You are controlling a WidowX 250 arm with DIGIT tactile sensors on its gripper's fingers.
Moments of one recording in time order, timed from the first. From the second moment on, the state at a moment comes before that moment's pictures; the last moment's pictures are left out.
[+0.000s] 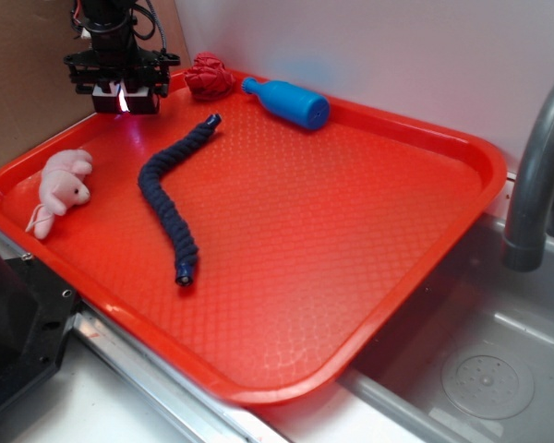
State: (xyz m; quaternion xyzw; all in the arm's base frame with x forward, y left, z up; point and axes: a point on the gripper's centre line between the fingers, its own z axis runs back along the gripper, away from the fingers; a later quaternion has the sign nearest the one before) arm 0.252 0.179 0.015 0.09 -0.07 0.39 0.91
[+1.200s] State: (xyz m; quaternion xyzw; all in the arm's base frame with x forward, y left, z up) arm 0.251 0.129 0.079 -0.01 -0.08 0.34 0.94
